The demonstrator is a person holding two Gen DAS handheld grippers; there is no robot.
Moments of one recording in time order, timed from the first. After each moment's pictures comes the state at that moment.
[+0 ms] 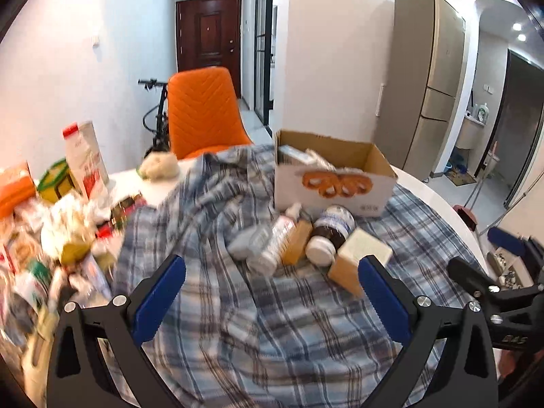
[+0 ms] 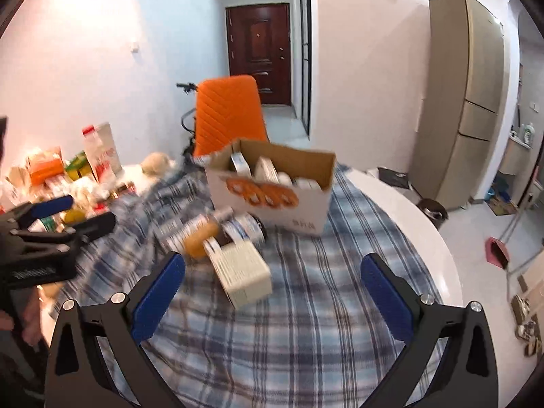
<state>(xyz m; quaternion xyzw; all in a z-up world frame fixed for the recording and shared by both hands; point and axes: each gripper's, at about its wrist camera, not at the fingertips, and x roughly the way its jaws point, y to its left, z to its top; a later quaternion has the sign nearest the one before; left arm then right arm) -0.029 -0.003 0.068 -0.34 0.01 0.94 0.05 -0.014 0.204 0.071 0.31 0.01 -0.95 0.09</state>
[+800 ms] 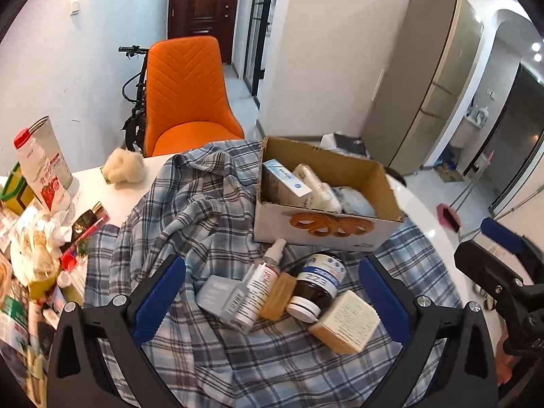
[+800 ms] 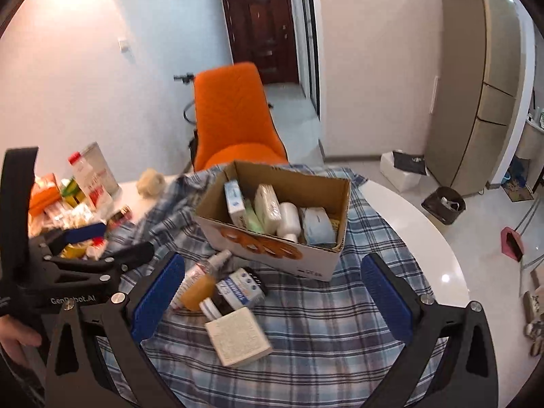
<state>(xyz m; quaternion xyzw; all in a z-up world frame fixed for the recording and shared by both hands) -0.150 0.009 0.079 -0.43 -0.03 0.90 0.08 -0.123 0.207 0.095 0.38 -0.01 -0.92 0.10</state>
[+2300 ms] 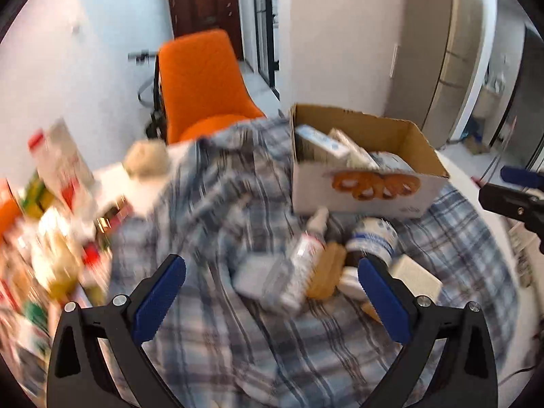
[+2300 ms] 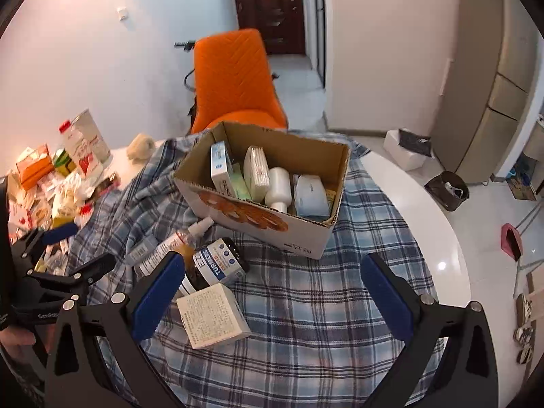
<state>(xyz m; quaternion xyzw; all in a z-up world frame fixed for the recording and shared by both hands) -0.127 -0.008 0.036 -0.44 0.01 0.90 0.04 -0.130 0.222 0.066 0.42 0.01 -0.90 0.11</state>
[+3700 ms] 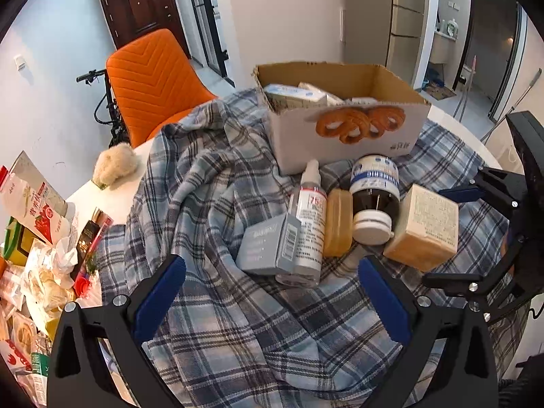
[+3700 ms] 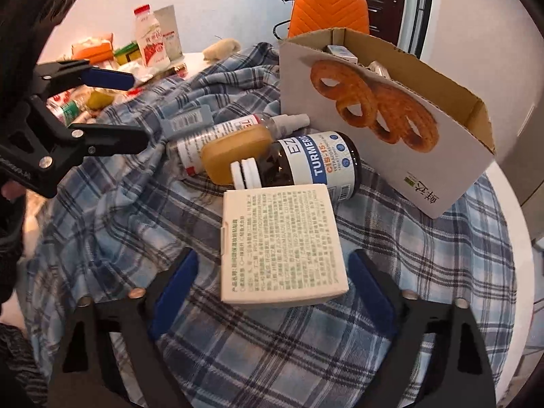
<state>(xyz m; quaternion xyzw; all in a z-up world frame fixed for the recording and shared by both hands) -0.128 -0.014 -0.005 -0.46 0.13 0.87 0.14 -0.103 0.158 -0.055 0.45 0.13 -0.84 0.27</state>
